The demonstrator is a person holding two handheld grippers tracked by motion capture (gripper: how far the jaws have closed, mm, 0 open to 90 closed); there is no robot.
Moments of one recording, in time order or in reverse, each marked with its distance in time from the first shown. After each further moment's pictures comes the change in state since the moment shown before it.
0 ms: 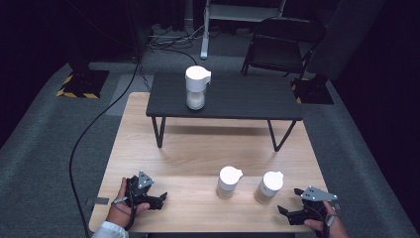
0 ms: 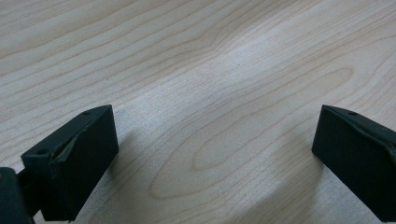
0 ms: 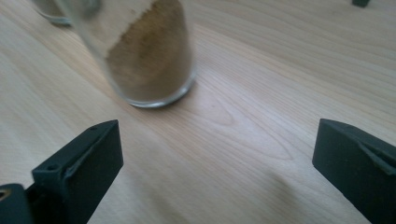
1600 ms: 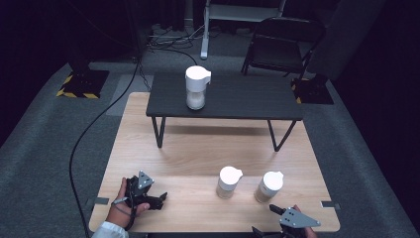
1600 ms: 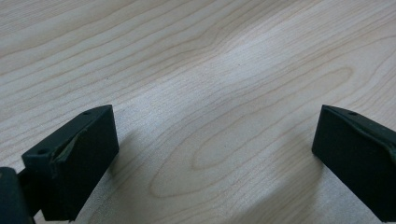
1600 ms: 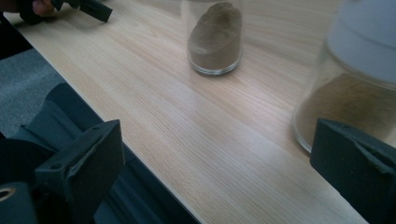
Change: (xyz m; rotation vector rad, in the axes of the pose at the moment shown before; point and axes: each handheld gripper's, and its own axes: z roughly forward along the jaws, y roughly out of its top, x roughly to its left) left arm -0.001 0.000 0.000 0.000 0.002 -0.003; right arm 0.103 0.004 -0.002 -0.114 0.092 -0.033
